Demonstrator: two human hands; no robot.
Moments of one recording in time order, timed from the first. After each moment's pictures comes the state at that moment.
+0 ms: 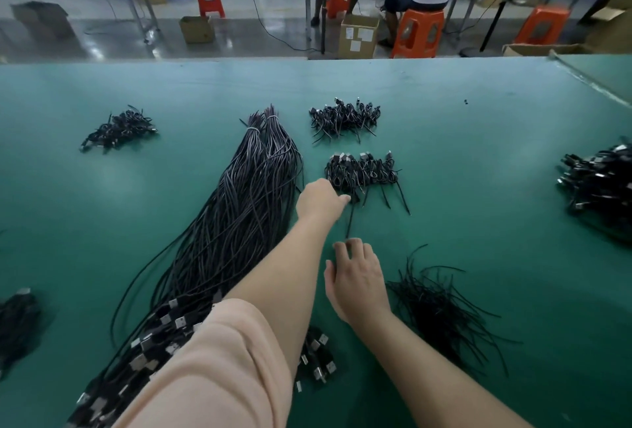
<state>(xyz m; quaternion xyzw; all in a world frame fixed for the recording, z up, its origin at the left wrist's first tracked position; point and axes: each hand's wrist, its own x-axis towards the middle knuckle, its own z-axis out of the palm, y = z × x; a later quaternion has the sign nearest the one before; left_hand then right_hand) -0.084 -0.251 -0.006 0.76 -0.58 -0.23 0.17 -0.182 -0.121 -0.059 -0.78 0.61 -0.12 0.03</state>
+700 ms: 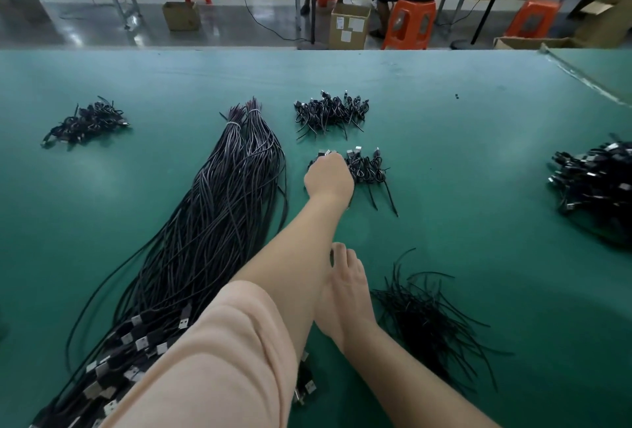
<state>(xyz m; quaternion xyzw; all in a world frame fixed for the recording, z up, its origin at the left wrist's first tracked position) -0.131 -0.295 0.008 0.75 -0.61 -0.12 0.22 -0.184 -0.122 -0.055 -0.79 0.60 -0.09 0.06</state>
